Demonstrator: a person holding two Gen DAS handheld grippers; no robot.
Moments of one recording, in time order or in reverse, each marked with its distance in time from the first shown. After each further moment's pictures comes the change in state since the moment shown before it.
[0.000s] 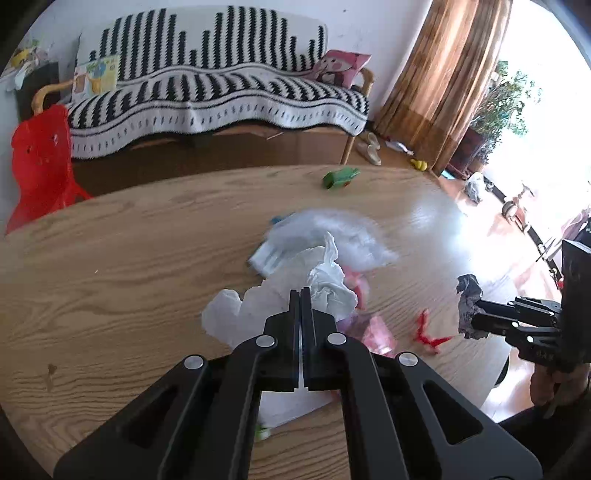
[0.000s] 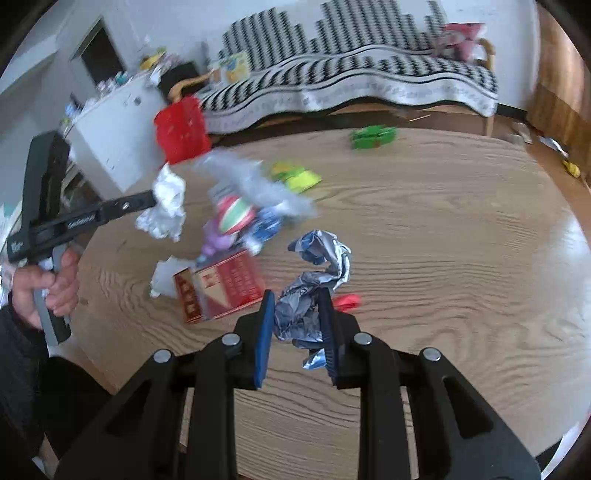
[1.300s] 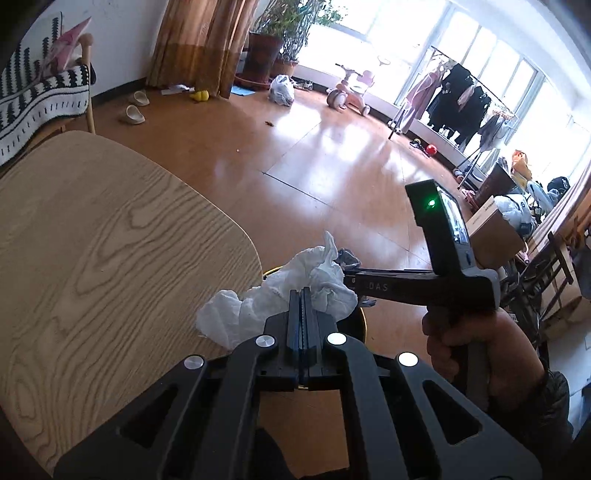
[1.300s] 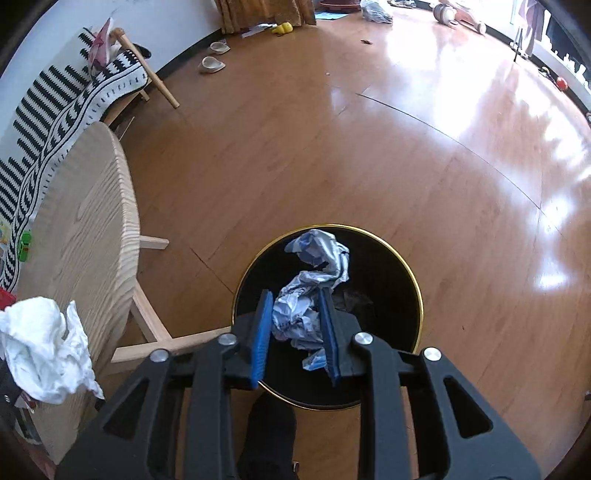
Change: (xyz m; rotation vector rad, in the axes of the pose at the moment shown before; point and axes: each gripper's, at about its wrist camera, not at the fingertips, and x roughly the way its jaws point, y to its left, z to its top) left arm 0.138 -0.484 -0.087 0.488 0.240 -0.554; right arm -0.159 -0.382 -0.229 0.869 0.062 -0.532
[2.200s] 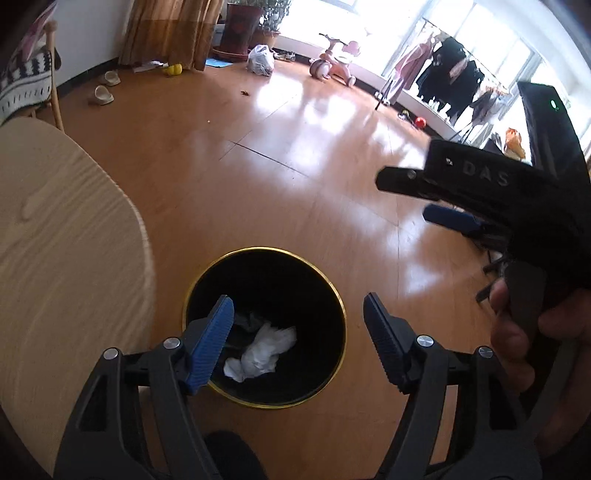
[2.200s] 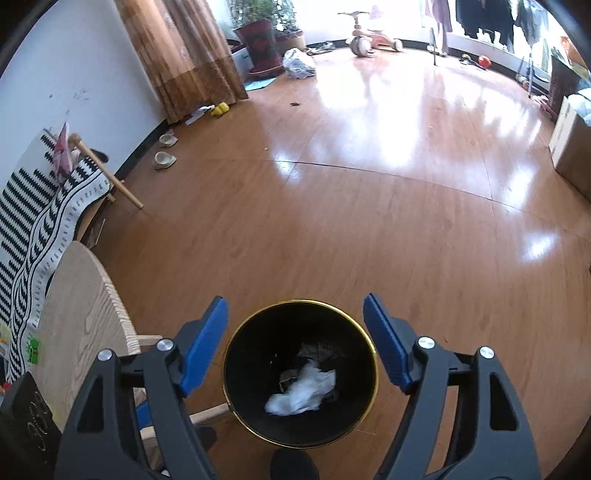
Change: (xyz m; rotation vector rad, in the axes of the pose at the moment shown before) left arm 0.097 -0.029 0.010 0.041 0.114 -0.045; right arm -0.071 -0.057 0.004 0.252 -0.282 -0.058
